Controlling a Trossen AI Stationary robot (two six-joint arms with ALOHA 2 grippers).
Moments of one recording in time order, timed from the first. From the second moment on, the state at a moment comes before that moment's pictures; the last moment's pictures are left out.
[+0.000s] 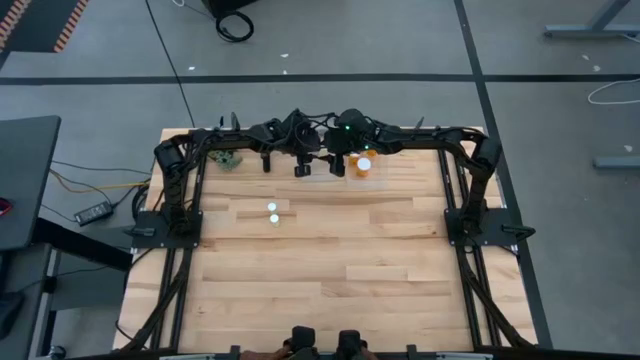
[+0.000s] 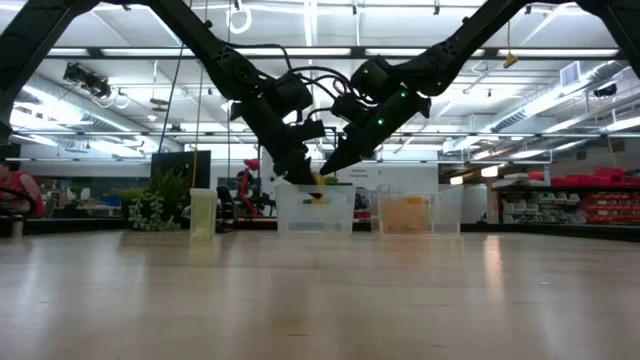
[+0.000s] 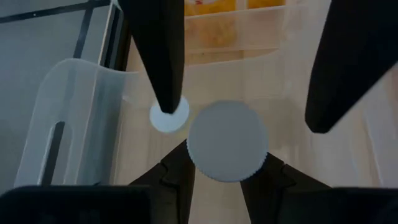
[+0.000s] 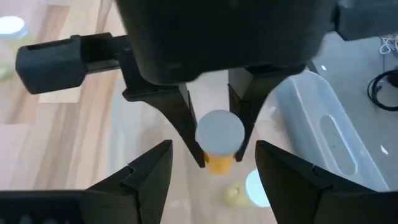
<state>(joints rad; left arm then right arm) 0.56 1.94 1.28 -0.18 0.12 0.56 -0.53 1.85 1.23 -0.02 -0.23 -0.38</state>
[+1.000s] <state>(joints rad) 0.56 1.94 1.28 -0.18 0.13 0.53 -0.48 1.77 1.15 0.03 -0.19 -0.41</state>
